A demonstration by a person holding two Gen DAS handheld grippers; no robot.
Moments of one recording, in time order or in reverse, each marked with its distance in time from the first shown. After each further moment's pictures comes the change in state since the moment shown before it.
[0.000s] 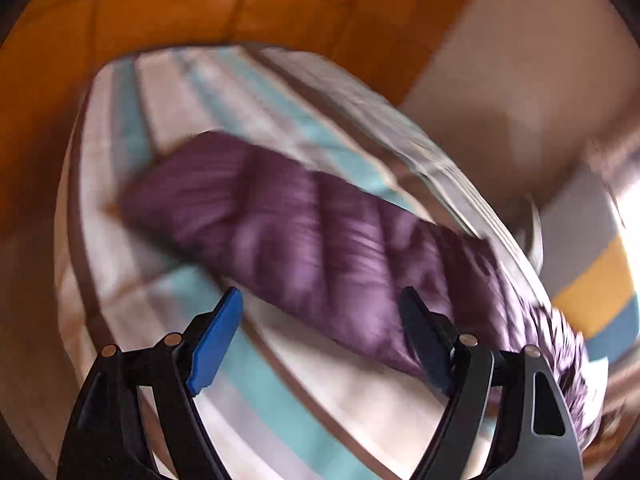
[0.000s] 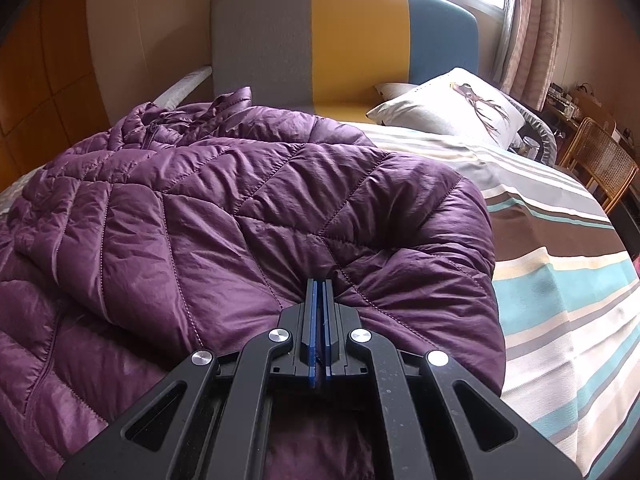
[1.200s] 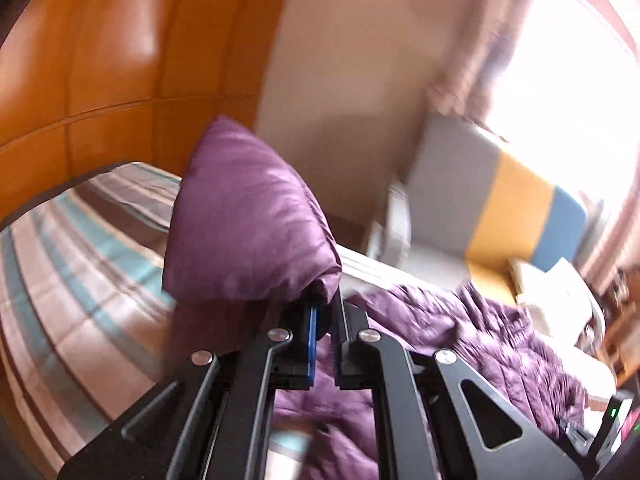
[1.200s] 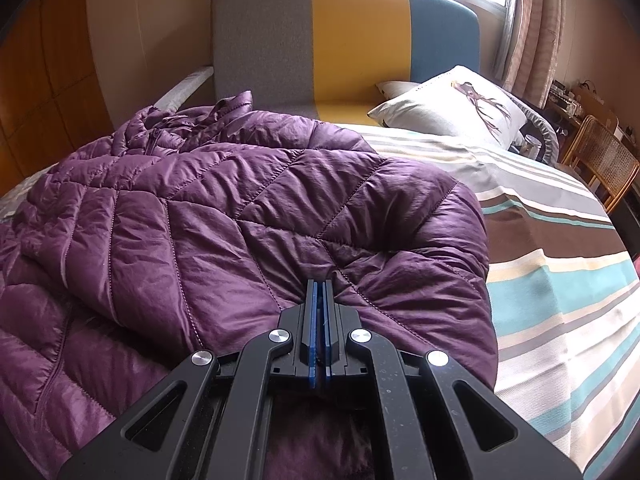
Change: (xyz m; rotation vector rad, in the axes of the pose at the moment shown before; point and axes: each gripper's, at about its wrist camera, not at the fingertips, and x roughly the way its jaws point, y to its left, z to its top) left arm -0.080 -0.213 -0.083 0.538 -0.199 -0.310; right arm -0.008 -0.003 0.007 0.000 0.009 0.013
